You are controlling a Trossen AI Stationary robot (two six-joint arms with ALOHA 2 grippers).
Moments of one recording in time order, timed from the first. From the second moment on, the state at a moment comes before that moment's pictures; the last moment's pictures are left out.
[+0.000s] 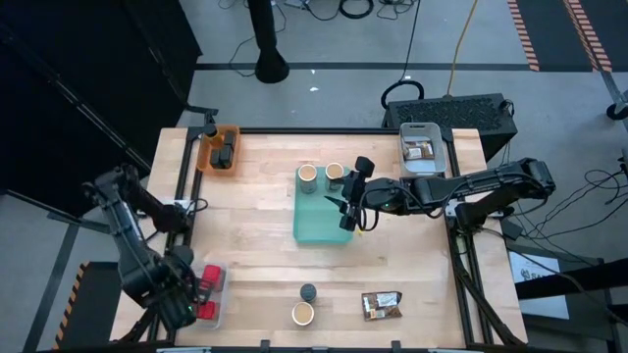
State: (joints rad) left arm -0.99 1.50 1.43 -1.57 0.18 -2.34; right arm 0.12 1.39 1.09 -0.14 0.46 0.02
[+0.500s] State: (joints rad) left arm -1.01 1.51 1.30 -1.57 0.15 -2.34; right arm 0.12 1.39 1.09 -0.14 0.38 0.04
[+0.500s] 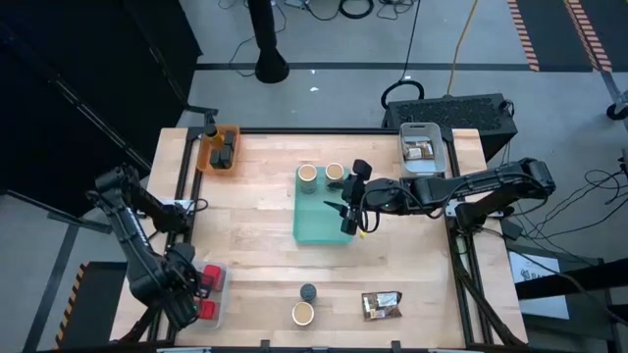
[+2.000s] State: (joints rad) left arm -0.96 1.53 1.20 -1.47 0.10 -2.33; right arm 0.12 1.39 1.09 -0.15 0.39 0.03
